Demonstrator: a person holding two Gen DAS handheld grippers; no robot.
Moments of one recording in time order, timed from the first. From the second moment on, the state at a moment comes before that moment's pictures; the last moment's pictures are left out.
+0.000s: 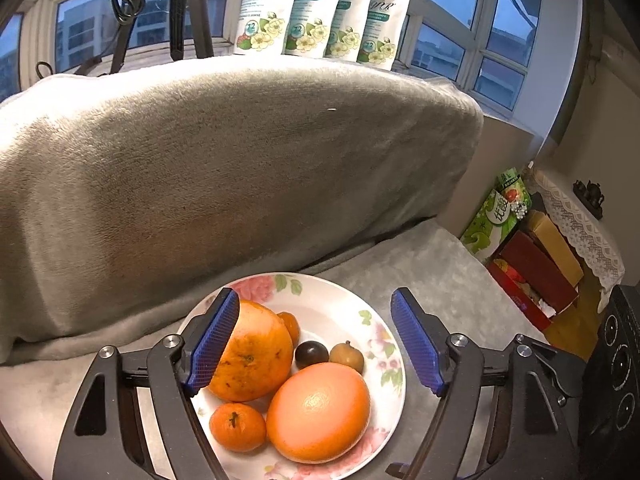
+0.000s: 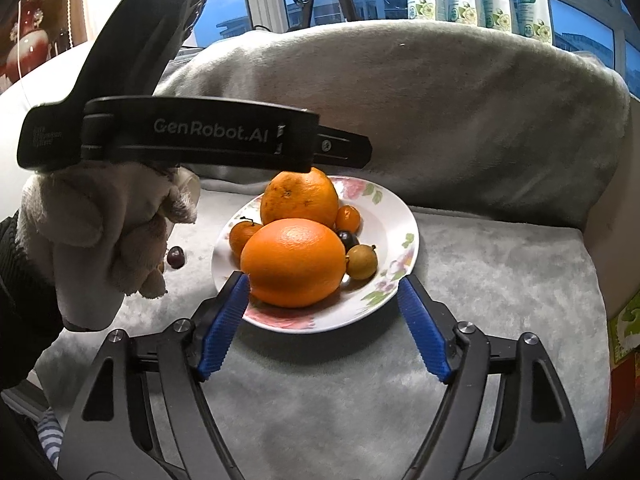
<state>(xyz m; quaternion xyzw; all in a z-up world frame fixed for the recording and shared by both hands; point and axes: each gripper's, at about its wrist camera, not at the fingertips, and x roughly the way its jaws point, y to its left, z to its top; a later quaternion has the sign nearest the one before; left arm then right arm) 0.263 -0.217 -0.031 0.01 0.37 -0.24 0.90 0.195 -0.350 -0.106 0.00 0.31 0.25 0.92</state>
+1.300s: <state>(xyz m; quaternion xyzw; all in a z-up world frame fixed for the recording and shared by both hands) 0.102 0.012 0.018 -0.07 0.25 -0.11 0.96 0.139 -0.281 -0.081 0.04 0.30 0.24 0.92</state>
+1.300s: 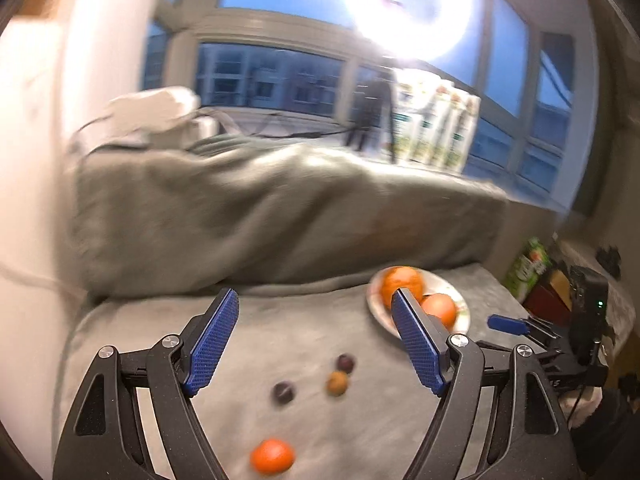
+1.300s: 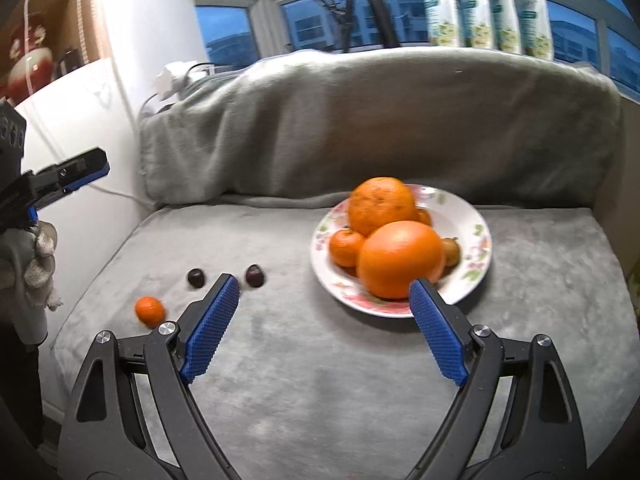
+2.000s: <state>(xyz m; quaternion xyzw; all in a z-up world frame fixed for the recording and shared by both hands) 0.044 0.030 -0.076 -0.11 0.34 -0.07 0.93 0.146 -0.193 -0.107 -0.01 0.36 0.34 0.87</state>
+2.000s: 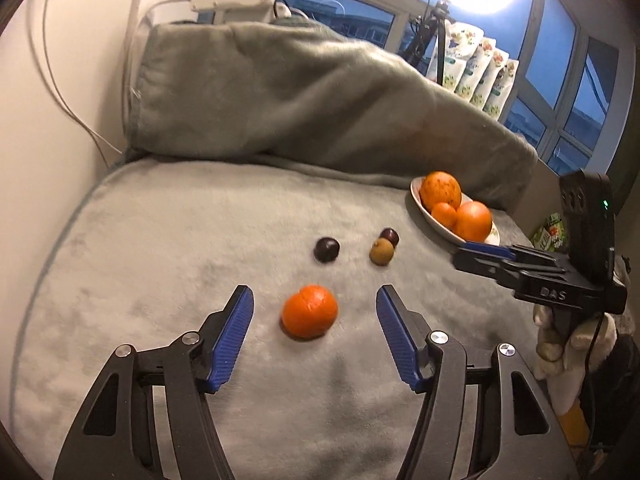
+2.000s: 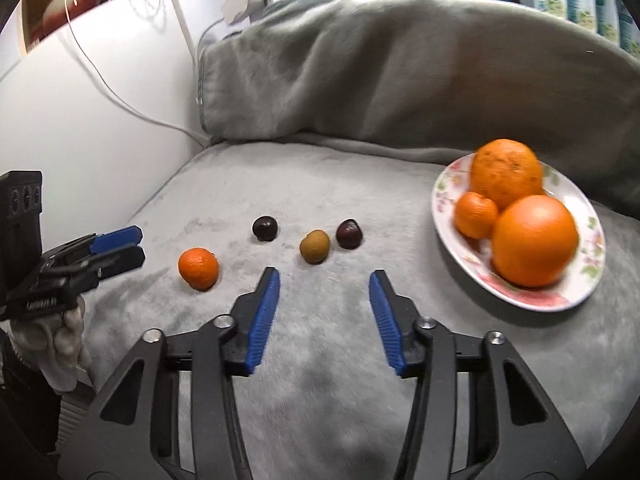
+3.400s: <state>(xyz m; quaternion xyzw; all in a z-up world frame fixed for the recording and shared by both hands) 0.086 0.019 -0.121 -0.10 0.41 -0.08 0.90 0.200 -0.123 -0.146 -0.06 0.40 0.32 0.85</state>
